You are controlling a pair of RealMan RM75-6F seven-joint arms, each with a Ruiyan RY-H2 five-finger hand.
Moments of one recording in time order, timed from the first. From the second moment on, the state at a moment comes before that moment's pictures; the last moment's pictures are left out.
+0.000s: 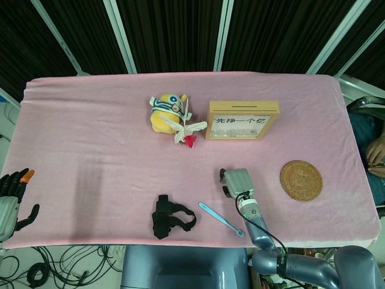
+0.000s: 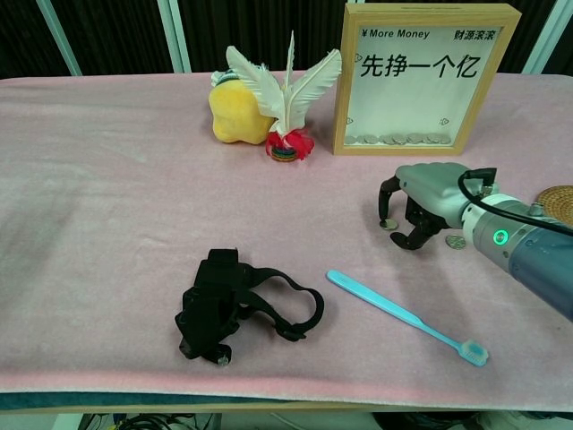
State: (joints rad) left arm -0.07 -1.12 -0.02 -1.64 1.49 1.47 0.03; right arm 0.67 -1.81 0.19 -1.35 -0.93 1.08 -0.63
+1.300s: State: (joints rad) left arm -0.07 -1.12 -0.02 -1.64 1.49 1.47 0.03; right arm 0.68 -1.83 0.22 -1.29 -0.92 1.06 -0.60
